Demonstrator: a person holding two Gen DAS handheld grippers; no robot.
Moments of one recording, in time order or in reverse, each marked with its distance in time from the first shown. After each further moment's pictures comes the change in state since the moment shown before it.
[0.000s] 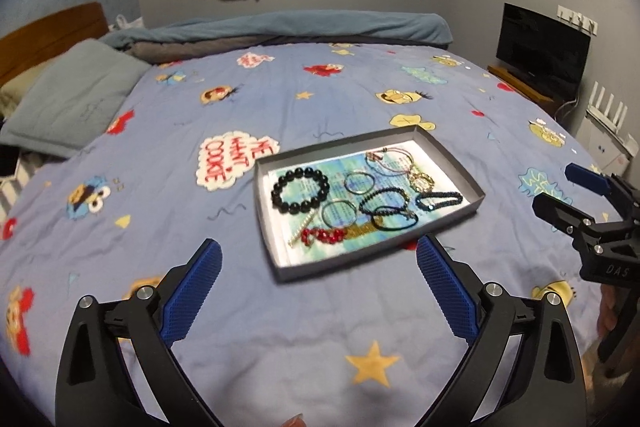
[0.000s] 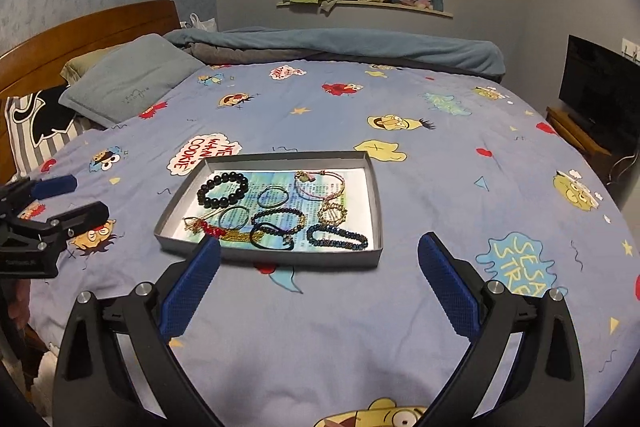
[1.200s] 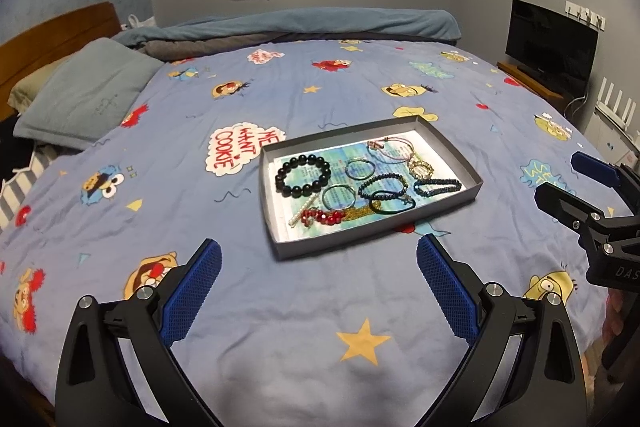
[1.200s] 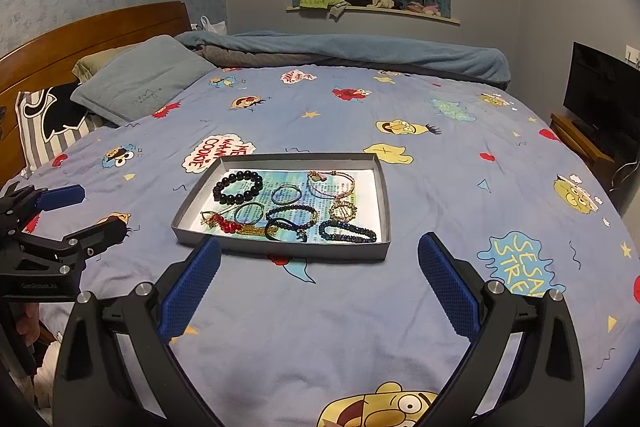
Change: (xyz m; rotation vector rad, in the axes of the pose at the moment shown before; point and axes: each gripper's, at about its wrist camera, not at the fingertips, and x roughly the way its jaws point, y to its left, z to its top) left arm -0.014 -0.019 -0.016 0.007 0.003 0.057; right arm -0.022 0.010 -0.005 -0.022 -0.019 0.021
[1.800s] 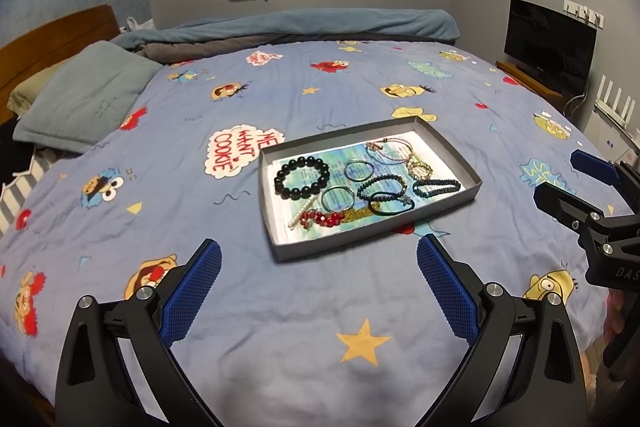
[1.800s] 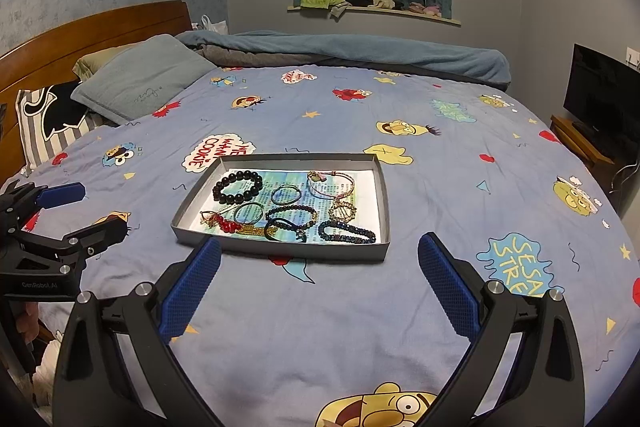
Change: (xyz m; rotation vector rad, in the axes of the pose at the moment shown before) left arm -0.003 -0.003 0.000 0.004 -0.008 0.002; right arm -0.001 -0.001 0.000 -0.003 -0.001 -0.001
